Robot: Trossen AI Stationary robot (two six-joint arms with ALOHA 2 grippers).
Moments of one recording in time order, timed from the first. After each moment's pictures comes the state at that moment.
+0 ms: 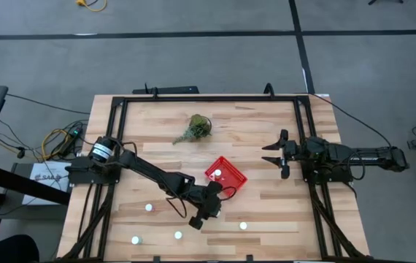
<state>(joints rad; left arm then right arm) -0.32 1.98 1.27 -0.06 0.12 0.13 -0.06 0.19 0.01 0.01 0.00 -0.03</state>
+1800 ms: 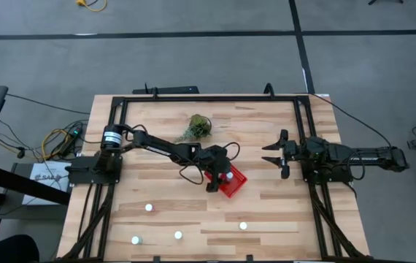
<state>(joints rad) -0.01 2.05 1.27 0.08 0.22 0.10 -0.06 0.19 0.01 0.01 0.00 -0.03</state>
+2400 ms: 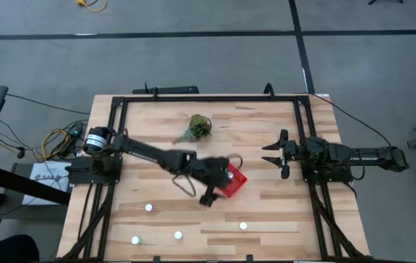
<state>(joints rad) -0.18 1.89 1.38 -0.15 0.15 0.18 -0.06 0.19 0.01 0.01 0.00 -0.03</state>
